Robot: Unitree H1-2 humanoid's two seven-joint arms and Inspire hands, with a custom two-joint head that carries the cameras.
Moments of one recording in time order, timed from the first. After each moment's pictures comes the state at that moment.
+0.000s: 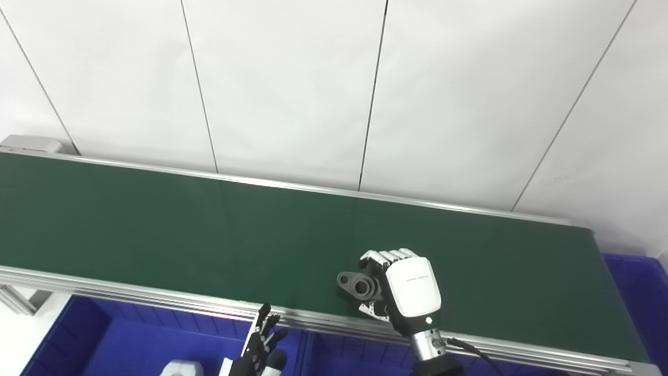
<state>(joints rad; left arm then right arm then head) 0.48 -0.12 -0.18 -0.19 0.07 -0.12 0.06 -0.41 -0.13 0.70 0.68 -1.02 -0.05 -0.83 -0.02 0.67</state>
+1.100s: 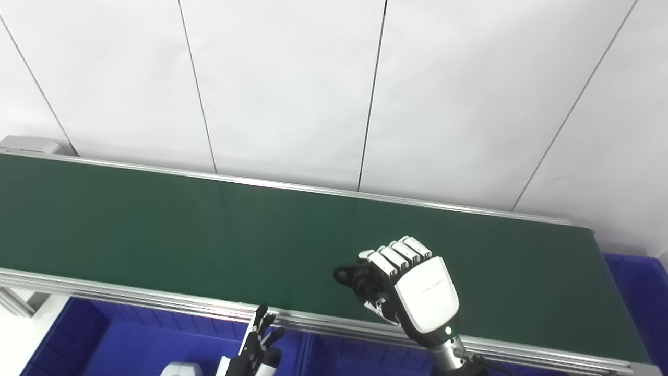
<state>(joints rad) 0.44 -0.09 -0.15 -0.16 0.07 -0.13 0.05 -0.34 -0.27 0.70 0.35 -1.21 -0.10 -0.94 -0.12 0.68</state>
